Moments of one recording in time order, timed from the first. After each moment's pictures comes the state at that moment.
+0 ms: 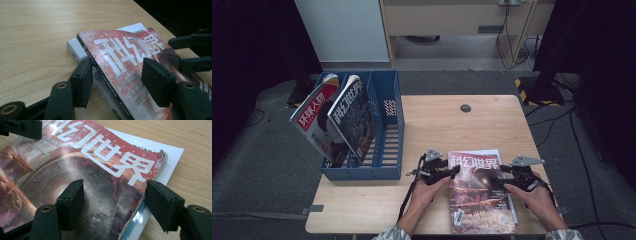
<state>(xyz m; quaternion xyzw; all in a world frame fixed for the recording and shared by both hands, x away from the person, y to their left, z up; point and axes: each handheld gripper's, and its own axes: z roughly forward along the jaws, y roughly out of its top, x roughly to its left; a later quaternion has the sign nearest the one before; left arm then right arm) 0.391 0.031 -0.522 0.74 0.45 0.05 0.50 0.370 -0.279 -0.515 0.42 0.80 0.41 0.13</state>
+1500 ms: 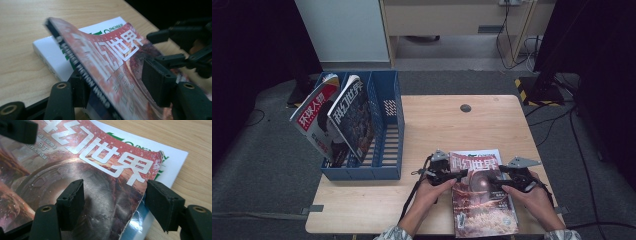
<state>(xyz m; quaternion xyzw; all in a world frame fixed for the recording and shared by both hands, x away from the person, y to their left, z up) 0.385 0.007 -0.513 0.77 0.40 0.02 0.50 0.368 -0.272 -0.516 0.40 0.81 0.39 0.15</state>
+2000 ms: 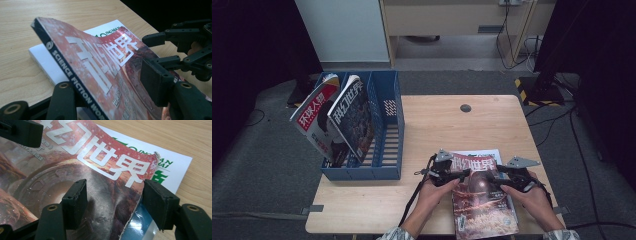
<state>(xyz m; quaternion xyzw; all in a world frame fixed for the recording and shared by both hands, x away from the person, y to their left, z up) 0.382 0.004 -0.507 0.76 0.40 0.03 0.50 0.367 -0.267 -0.515 0.40 0.81 0.40 0.15</state>
